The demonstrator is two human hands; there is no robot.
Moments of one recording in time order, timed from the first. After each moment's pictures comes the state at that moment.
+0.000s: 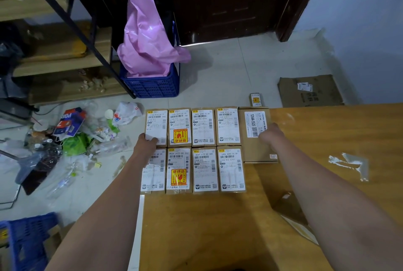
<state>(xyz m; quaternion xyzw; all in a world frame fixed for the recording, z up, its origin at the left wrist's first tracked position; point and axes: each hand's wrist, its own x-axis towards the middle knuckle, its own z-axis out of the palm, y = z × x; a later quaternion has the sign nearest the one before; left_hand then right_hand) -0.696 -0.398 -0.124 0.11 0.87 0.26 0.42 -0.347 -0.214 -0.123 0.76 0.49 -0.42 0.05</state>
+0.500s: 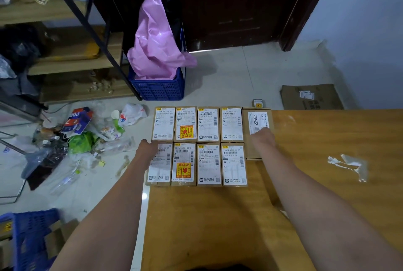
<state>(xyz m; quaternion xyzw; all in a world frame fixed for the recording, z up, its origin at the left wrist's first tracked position) -0.688 -0.434 -0.109 0.08 0.88 0.23 0.41 -0.382 -0.268 -0.091 0.77 0.54 -0.35 0.02</state>
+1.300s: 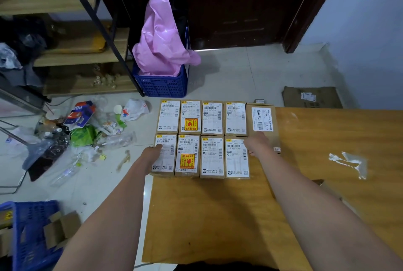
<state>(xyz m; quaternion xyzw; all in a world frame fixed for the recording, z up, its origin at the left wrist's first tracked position) -0.676 -0.481 -0.103 0.04 0.82 0.25 0.52 -0.395 -0.305 -0.092 0.73 0.55 -0.41 0.05</state>
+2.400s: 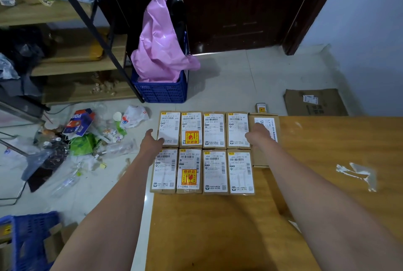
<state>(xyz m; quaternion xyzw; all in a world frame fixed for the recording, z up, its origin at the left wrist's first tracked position) -0.709 -0.412 -0.103 0.16 0.87 0.27 0.39 -0.425 -0.245 -0.079 0.70 0.60 -0.38 0.08</state>
